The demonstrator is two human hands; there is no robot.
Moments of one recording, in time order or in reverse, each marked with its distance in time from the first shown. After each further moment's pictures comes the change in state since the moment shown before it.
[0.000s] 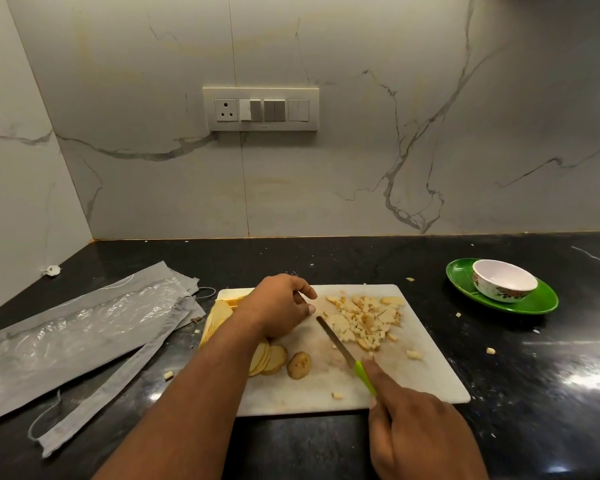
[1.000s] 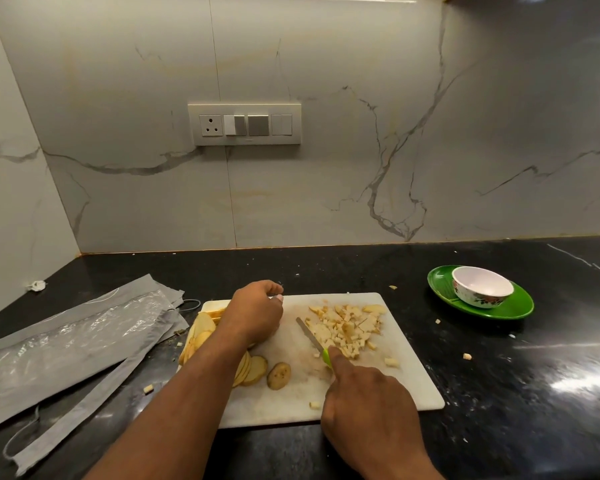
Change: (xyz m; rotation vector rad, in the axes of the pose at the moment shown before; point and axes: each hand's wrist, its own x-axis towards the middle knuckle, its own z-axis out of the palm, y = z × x) left_hand 0.012 -0.007 0.011 -0.197 0.229 -0.158; right_hand 0.035 -0.011 0.010 -0.033 0.069 -0.048
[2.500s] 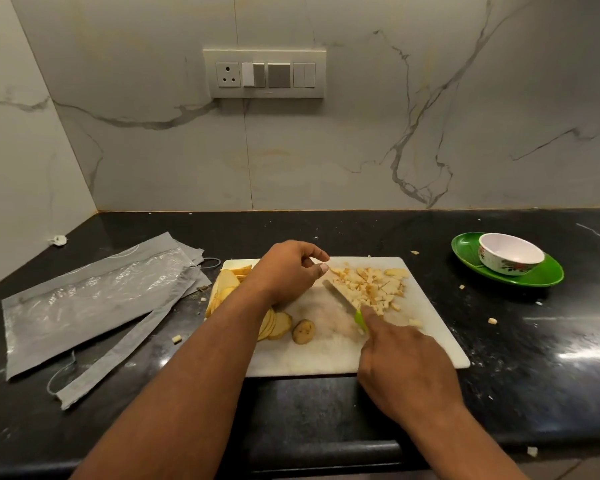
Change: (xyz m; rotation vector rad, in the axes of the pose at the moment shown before) left_hand -0.018 0.010 -0.009 0.086 -0.148 0.258; right_hand -0.001 0.004 -0.001 -0.150 -0.023 0.039
